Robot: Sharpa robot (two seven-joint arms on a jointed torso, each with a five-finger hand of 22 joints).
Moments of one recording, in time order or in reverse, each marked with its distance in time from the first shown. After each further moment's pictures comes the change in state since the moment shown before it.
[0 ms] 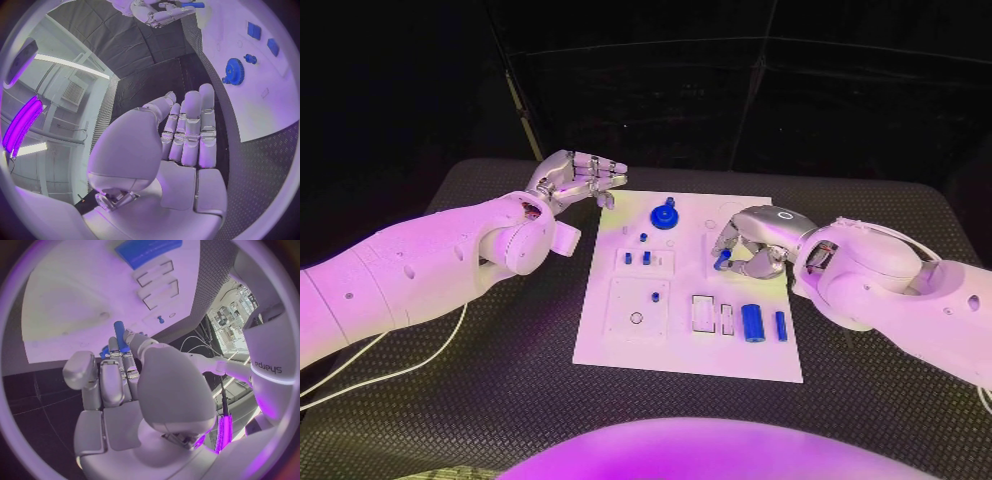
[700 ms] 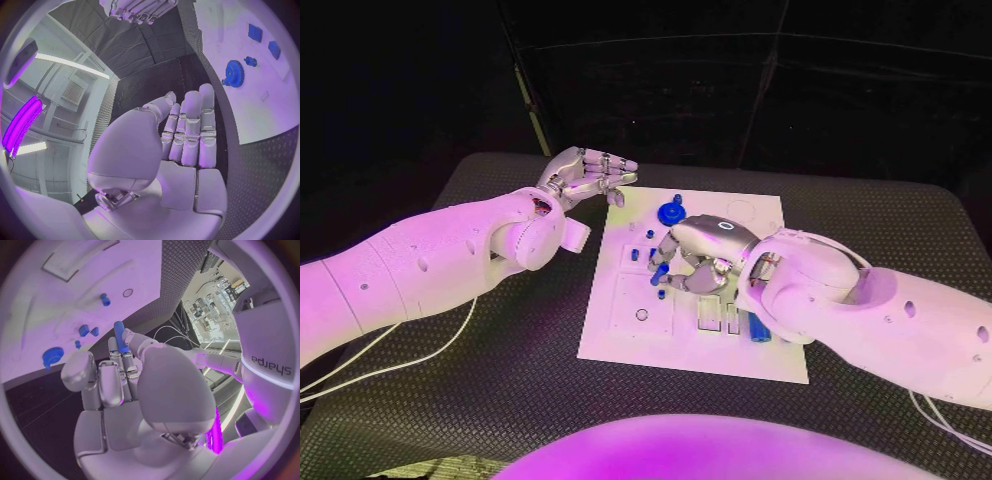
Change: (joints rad) left arm -0.001 0.009 0.000 -0.001 0.000 0.002 -0.001; left_hand 0.000 0.000 0.003 -0.003 0.000 0.000 0.000 0.000 0.000 0.000 0.000 0.000 0.000 0.000 0.000 0.000 0.000 0.000 0.000 0.000 0.000 0.000; right arm 0.002 0.196 -0.066 -0.007 0.054 -0.031 0.063; right_hand 0.000 0.000 0.024 -0.014 -0.001 0.000 0.000 0.000 0.000 0.004 0.004 -0.008 0.001 0.000 0.000 0.004 0.003 -0.016 0.004 -0.004 0.007 0.013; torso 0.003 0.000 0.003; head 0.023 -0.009
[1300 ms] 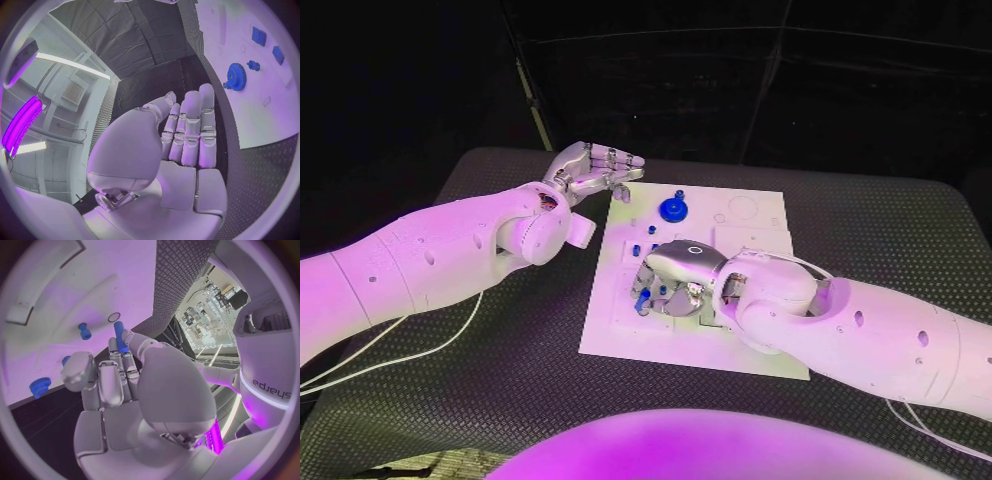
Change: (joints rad) left arm 0.000 0.010 0.000 0.000 0.000 0.003 0.000; left_hand 0.000 0.000 0.000 0.000 0.000 0.000 0.000 0.000 0.000 0.000 0.000 0.000 0.000 0.000 0.000 0.000 0.000 0.000 0.000 0.000 0.000 0.000; right arm -0.002 0.104 -0.089 -0.091 -0.034 0.029 0.043; right_hand 0.000 0.000 0.003 -0.003 0.004 0.000 0.000 0.000 0.000 0.000 0.000 -0.007 -0.001 0.000 0.000 0.000 -0.002 0.000 0.000 0.000 0.000 0.000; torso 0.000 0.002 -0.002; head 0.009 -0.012
